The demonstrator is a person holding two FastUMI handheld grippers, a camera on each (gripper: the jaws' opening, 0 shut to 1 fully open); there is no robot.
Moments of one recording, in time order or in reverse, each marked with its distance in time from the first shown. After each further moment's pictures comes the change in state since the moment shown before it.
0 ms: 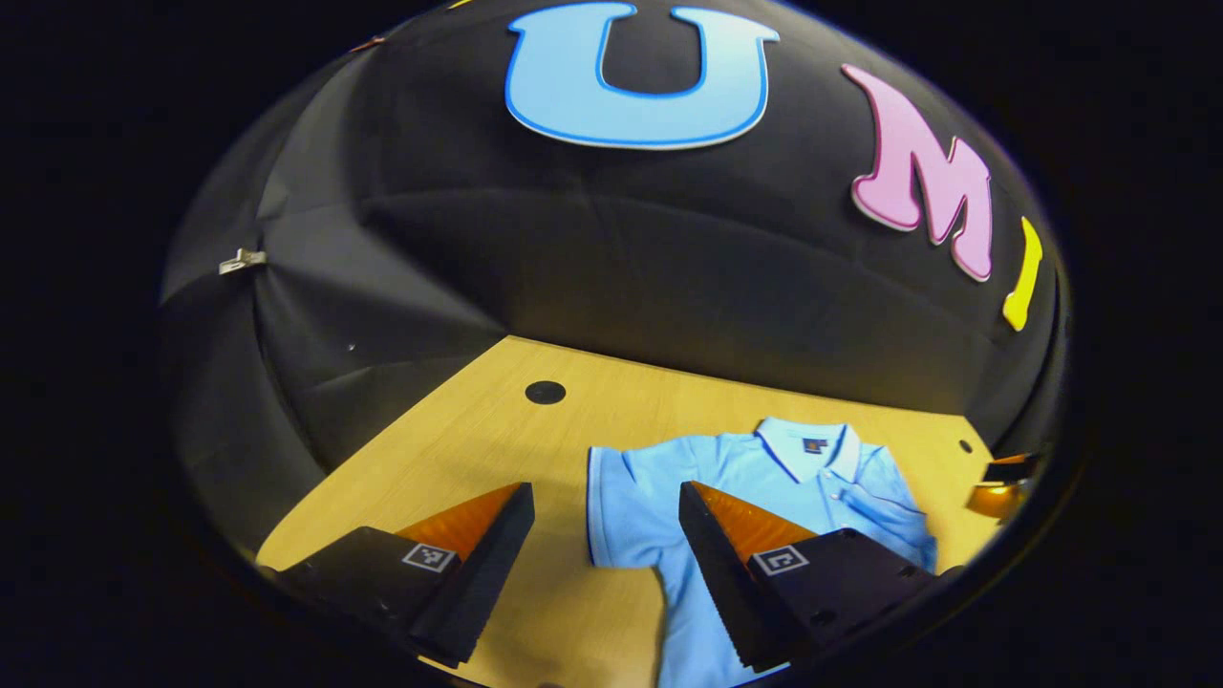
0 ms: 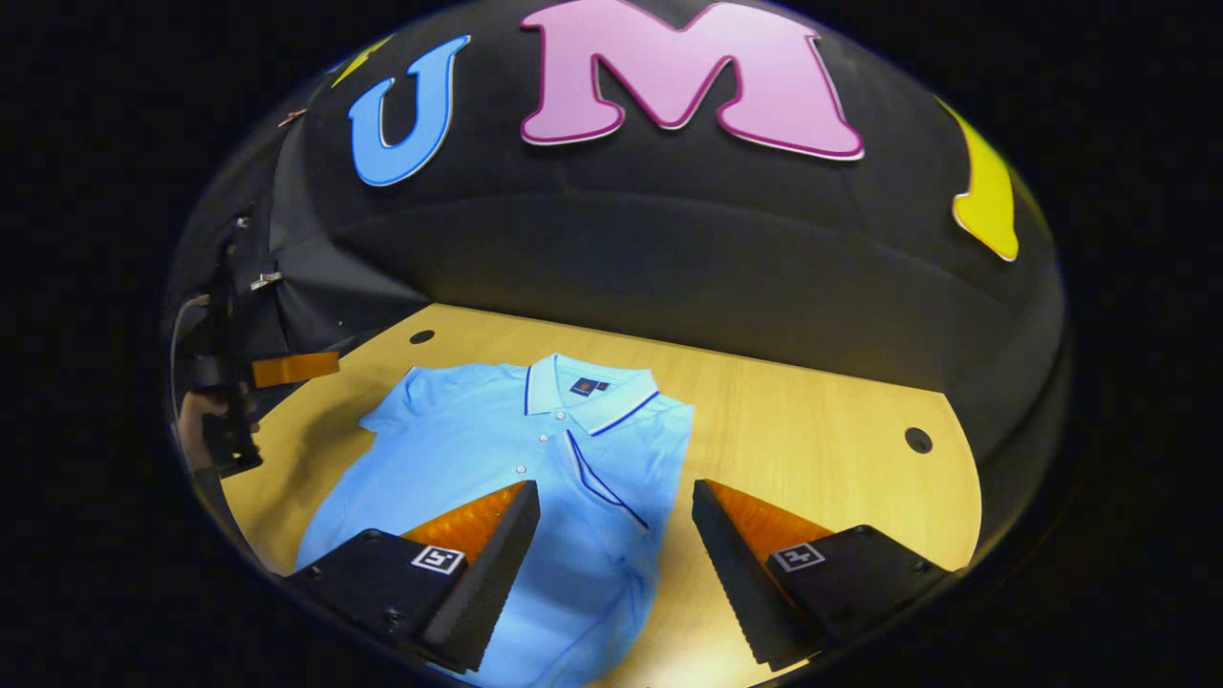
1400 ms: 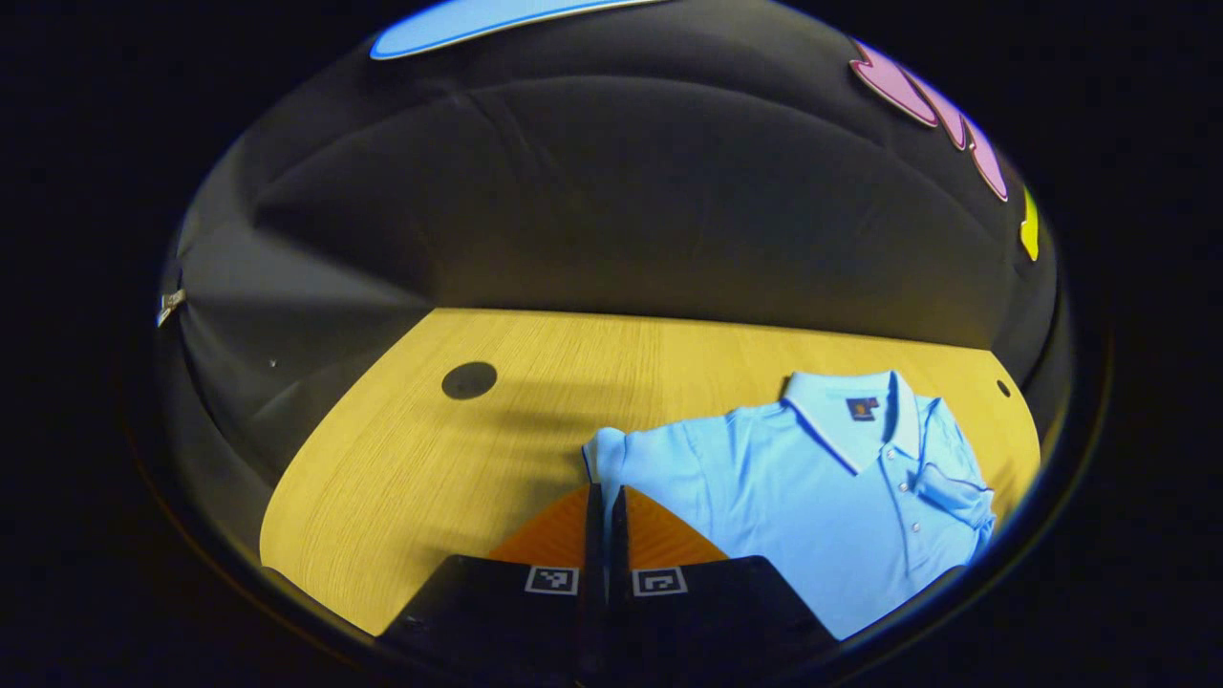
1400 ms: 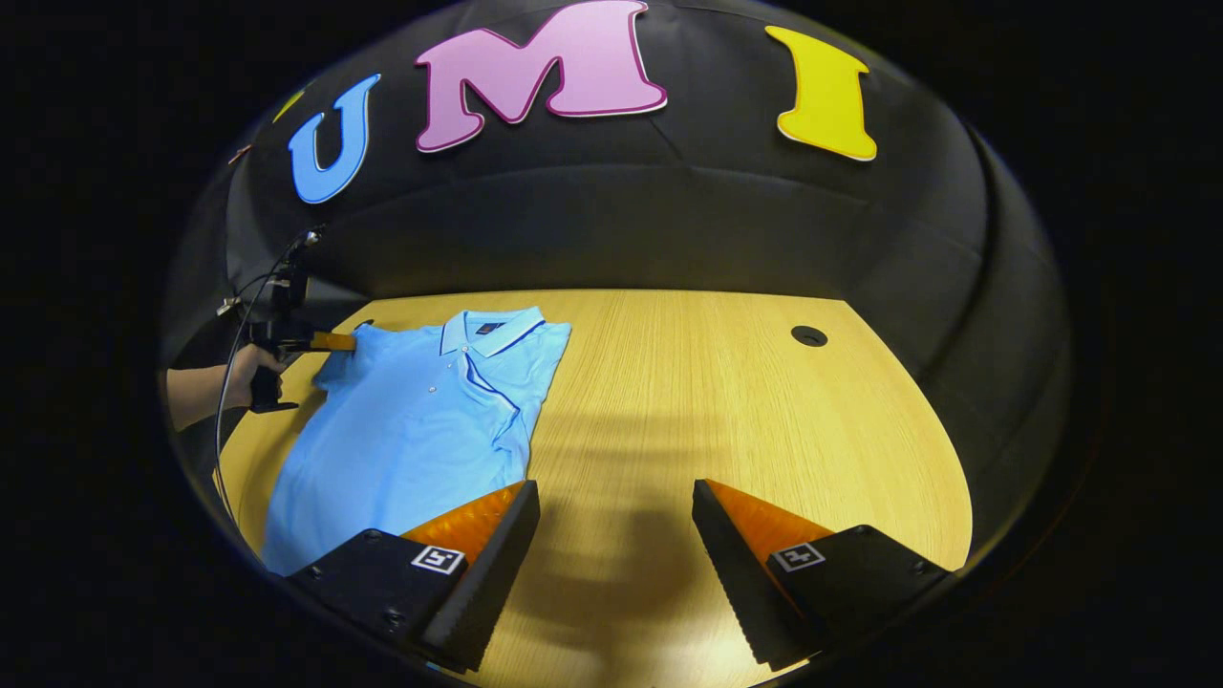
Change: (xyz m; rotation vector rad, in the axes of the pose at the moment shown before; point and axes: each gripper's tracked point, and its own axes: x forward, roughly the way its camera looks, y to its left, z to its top) left arm 0.090 -0.055 -0.013 0.120 0.123 -0.067; right arm -0.076 -0.092 -0.091 0.145 0.038 -0.138
